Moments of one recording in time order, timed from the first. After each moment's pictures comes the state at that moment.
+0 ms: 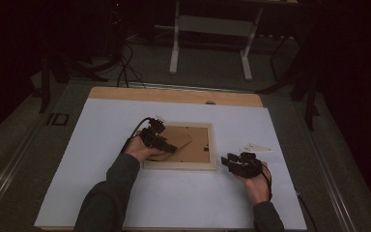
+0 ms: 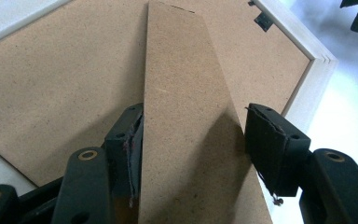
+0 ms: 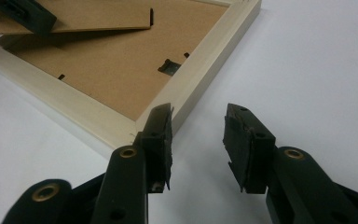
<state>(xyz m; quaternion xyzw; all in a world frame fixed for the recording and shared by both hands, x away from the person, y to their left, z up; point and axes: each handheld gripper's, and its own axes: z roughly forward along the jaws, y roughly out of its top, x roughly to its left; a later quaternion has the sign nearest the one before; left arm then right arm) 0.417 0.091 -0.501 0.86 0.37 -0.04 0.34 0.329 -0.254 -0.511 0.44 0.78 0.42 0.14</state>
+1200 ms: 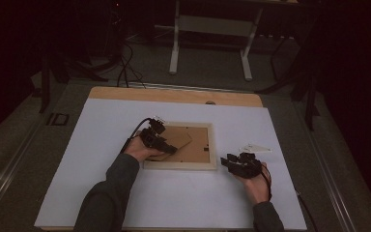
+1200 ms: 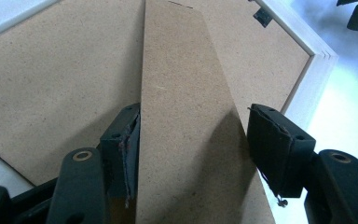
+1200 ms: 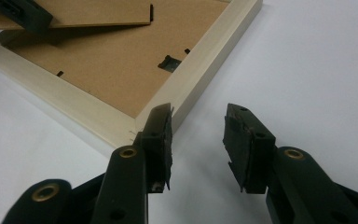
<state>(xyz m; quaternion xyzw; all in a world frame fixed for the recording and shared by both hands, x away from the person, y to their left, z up) 0.417 0.091 -0.502 0.87 0.36 -0.04 0.34 0.329 -0.253 -0.513 0.44 0.78 0.41 0.14</state>
